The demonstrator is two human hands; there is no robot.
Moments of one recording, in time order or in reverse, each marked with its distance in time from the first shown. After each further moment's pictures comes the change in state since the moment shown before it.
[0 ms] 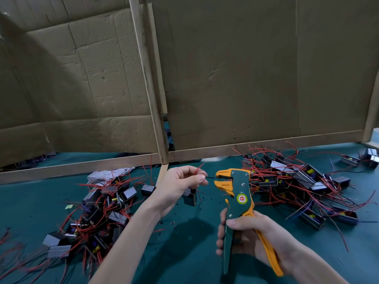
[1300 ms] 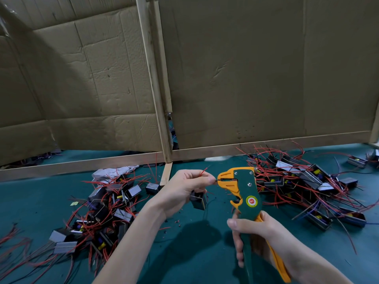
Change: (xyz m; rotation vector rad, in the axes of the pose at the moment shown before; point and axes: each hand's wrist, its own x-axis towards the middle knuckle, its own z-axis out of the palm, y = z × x) left_hand -0.006 0.001 0.001 -0.073 -0.161 -0.056; right_hand -0.002 0.005 0.003 -0.235 0.086 -0.041
